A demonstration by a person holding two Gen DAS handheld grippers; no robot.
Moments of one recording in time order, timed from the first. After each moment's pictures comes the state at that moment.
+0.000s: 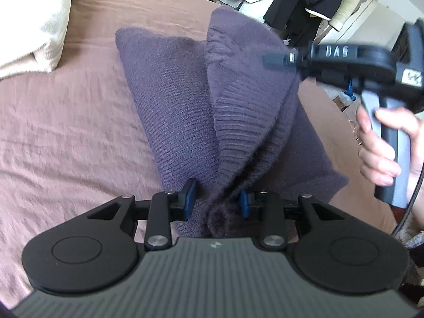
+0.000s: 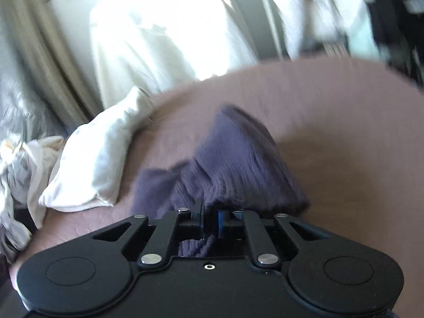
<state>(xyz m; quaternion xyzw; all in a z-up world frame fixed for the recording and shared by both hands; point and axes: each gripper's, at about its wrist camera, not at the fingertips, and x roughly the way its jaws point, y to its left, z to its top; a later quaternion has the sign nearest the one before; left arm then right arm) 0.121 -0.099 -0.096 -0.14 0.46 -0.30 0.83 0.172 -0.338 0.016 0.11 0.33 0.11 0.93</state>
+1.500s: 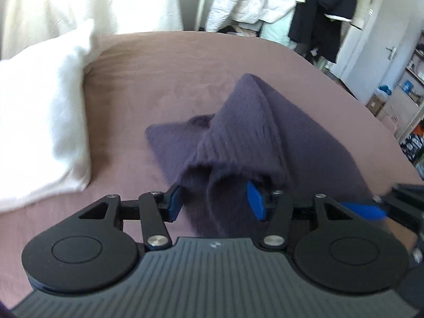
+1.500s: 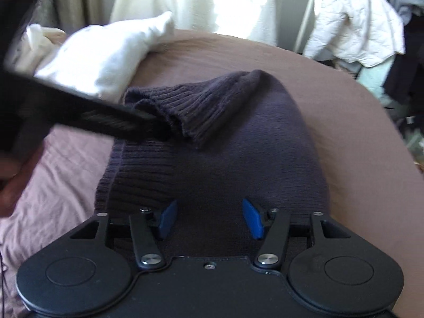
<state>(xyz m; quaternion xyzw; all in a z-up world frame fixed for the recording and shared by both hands) 0.216 -0.131 -0.037 -0.02 0.40 -0.25 0.88 0.131 -0.262 0.007 -0.10 0.43 0.05 0.89</state>
